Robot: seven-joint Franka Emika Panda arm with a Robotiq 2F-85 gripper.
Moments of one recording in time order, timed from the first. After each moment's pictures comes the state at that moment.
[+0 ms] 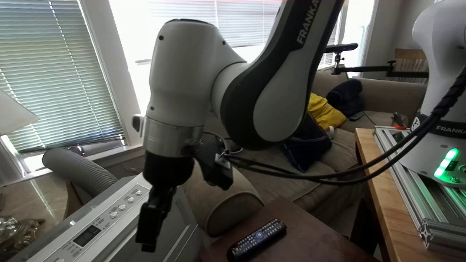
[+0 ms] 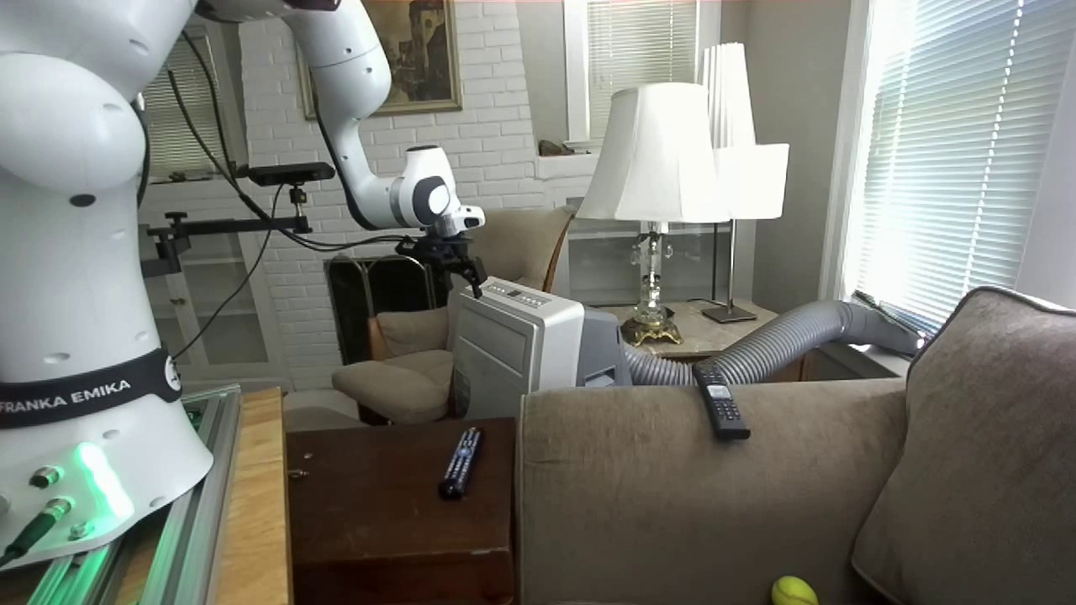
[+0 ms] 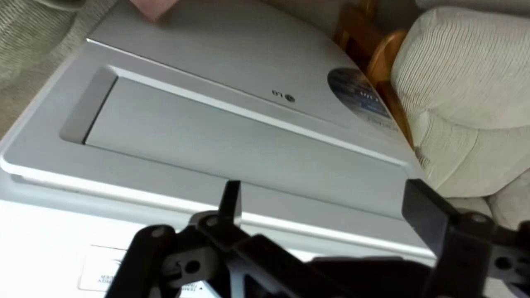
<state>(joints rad) 0.58 0.61 0.08 -1.99 -0.11 2.96 0.31</state>
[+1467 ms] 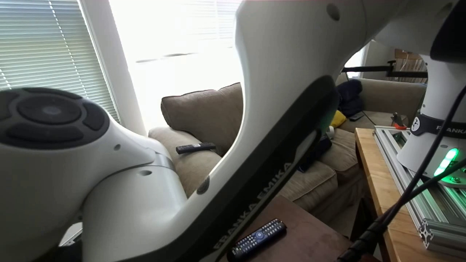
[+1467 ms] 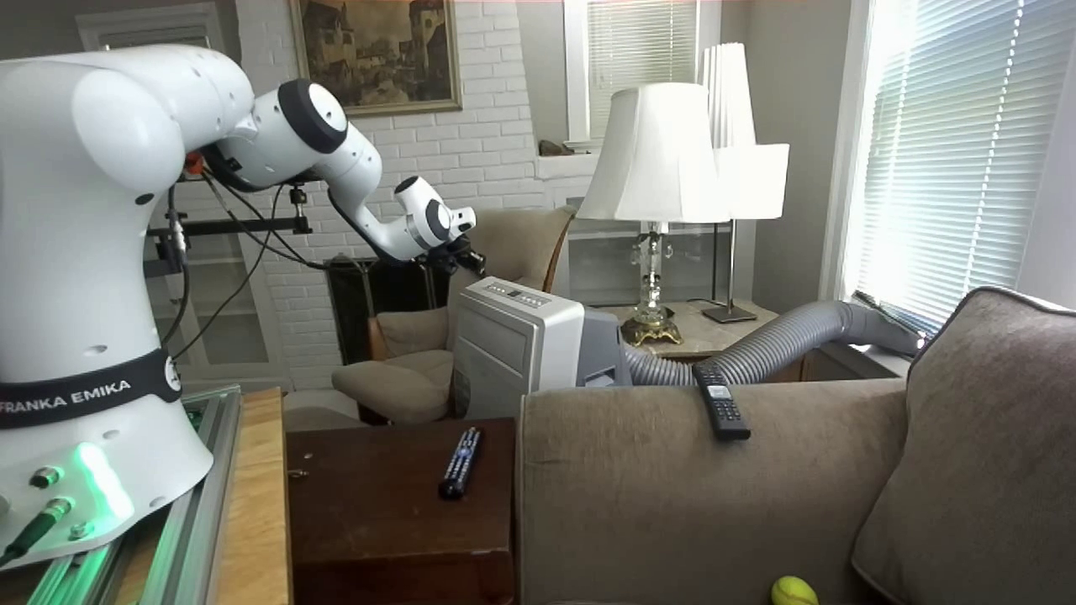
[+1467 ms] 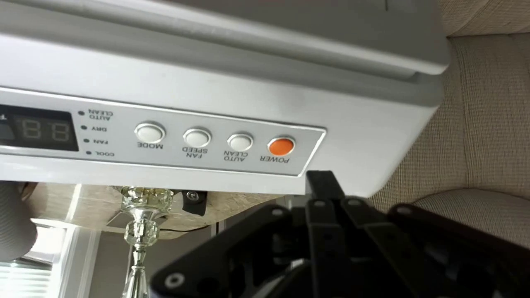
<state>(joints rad) 1.01 1.23 -0.39 -1.04 -0.07 2.91 0.74</state>
